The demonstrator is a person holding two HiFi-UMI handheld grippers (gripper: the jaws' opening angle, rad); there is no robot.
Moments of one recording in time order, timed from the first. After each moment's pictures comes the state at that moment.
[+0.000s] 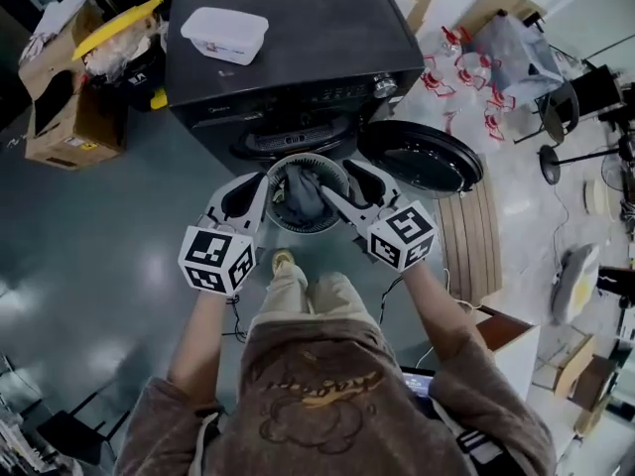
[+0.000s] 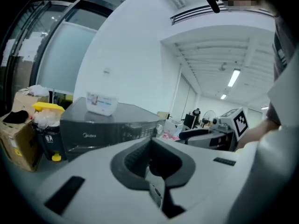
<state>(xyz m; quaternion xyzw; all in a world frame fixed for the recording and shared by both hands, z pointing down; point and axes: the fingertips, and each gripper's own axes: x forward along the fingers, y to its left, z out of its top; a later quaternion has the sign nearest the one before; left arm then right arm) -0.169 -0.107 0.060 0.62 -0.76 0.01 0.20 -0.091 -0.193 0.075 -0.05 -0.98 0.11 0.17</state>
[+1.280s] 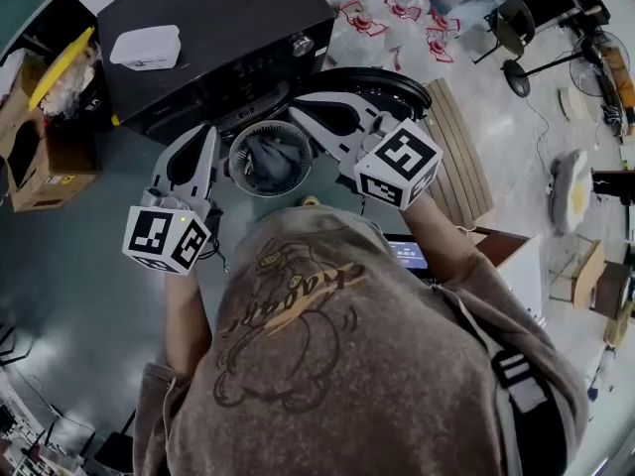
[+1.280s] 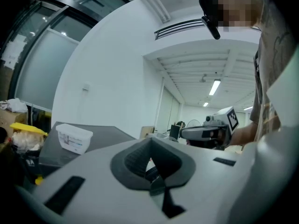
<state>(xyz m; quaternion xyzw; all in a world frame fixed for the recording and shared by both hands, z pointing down) -0.133 -0.144 -0.088 0.69 -0.71 -0.03 0.11 -0.051 -0.219 -0.098 -0.06 -0.99 0.06 0.09</state>
